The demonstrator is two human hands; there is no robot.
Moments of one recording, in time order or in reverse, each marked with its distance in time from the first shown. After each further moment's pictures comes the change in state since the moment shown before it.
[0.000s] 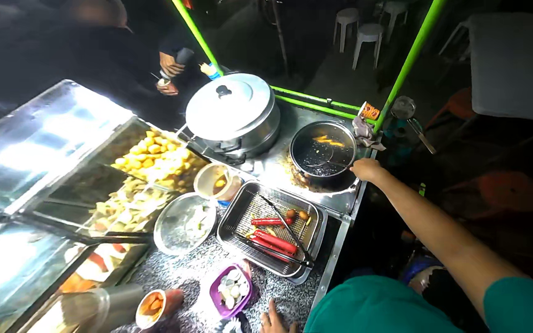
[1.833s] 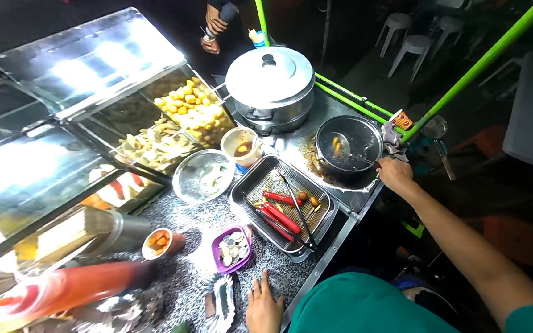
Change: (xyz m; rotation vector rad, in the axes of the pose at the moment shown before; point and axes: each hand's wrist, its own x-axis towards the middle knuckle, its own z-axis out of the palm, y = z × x) left_hand 0.000 -0.001 0.004 -0.089 0.044 -0.019; right_hand -0.001 0.012 0.017 -0.143 0.407 -0.093
